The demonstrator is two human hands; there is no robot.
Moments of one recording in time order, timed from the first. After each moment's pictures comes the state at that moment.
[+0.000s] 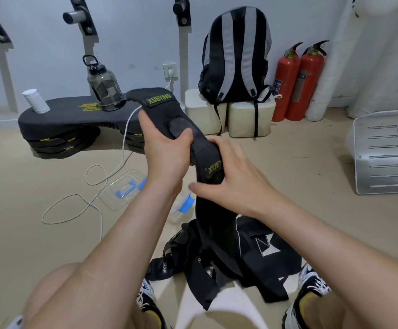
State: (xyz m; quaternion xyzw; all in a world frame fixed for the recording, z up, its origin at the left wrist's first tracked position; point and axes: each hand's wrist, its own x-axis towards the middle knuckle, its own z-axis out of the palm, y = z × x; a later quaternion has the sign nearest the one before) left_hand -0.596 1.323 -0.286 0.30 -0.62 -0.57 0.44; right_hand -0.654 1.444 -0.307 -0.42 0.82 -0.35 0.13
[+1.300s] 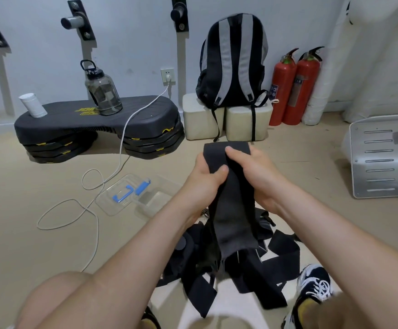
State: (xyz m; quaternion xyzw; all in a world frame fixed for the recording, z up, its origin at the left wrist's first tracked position) left_hand -0.609 1.353 -0.328 0.25 -0.66 -0.69 0.16; right_hand -0.693 1.444 -0.308 -0.17 0.64 -0.67 0.34
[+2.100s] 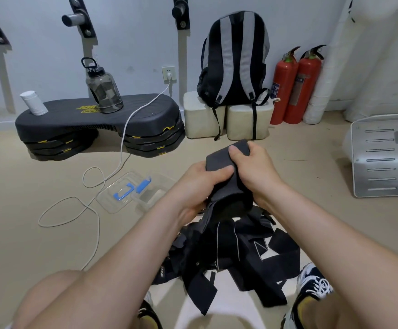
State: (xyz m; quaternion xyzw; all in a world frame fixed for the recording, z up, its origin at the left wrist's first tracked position) left_hand -0.598 1.352 -0.314 0.26 -0.58 -0.76 0.09; right_hand -0.700 1.427 -0.326 -0.18 0.73 -0.63 0.21
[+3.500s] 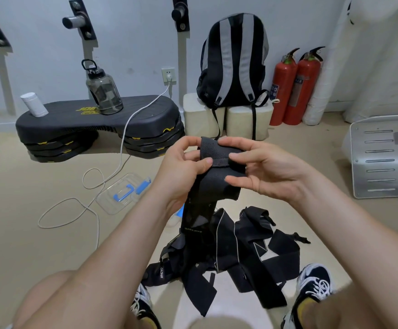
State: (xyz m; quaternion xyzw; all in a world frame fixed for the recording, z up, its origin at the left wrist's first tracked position) left_hand -0.591 1.330 -0.301 0.22 -0.63 -0.71 0.22; right_hand -0.707 1.462 -0.283 -0.15 0.48 -0.68 0.54
